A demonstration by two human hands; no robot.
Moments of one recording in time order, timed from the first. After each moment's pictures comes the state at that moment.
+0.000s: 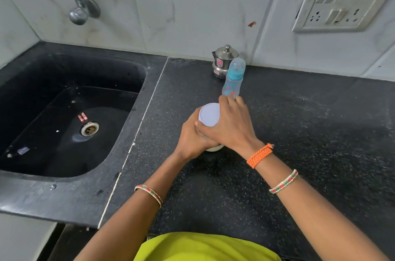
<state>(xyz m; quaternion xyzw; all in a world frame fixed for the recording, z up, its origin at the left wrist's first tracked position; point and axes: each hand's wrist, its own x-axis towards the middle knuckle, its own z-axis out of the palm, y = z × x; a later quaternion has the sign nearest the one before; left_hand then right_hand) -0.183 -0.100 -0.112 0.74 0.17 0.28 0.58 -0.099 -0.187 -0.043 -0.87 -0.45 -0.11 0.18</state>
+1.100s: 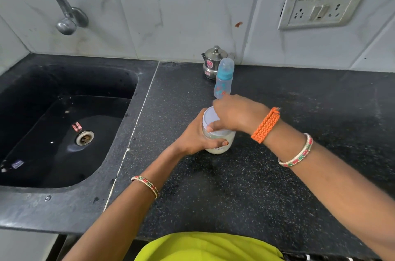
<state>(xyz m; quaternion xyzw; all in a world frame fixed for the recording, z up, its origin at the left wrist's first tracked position) -0.169 -0.100 -0.096 0.77 0.11 0.07 0.62 -0.092 -0.195 0.035 -0.84 -0.51 0.12 -0.13</state>
